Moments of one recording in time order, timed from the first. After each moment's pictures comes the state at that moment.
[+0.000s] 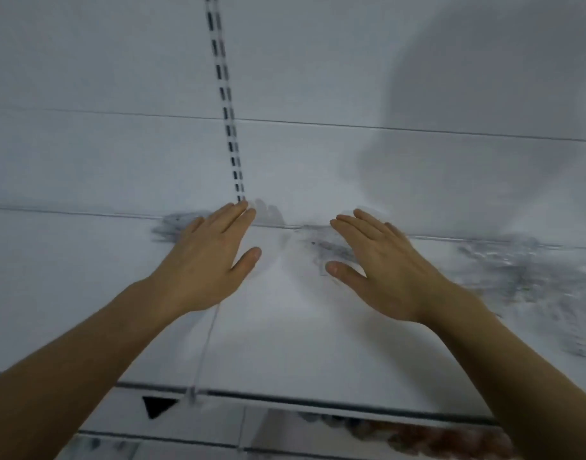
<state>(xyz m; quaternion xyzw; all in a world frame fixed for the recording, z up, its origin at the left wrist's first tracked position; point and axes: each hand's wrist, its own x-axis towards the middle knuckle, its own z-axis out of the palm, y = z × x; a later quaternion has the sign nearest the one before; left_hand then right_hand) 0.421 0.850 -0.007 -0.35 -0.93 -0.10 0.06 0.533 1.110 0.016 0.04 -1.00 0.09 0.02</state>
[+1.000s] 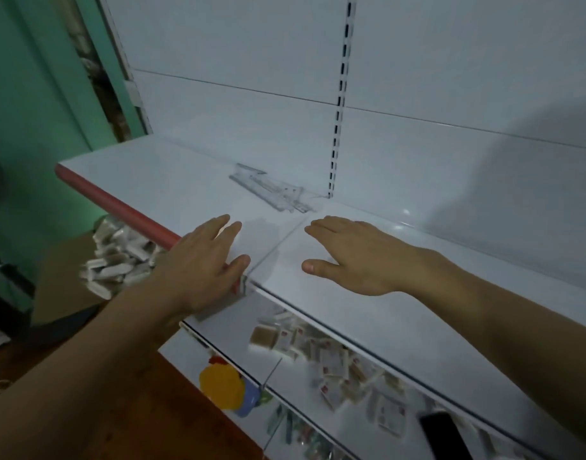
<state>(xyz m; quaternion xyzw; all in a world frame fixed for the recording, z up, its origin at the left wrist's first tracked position) 0.327 0.154 -0.011 -0.01 -1.00 -0.09 0.04 0.256 0.417 0.017 0.38 -0.92 0.00 -0.06</state>
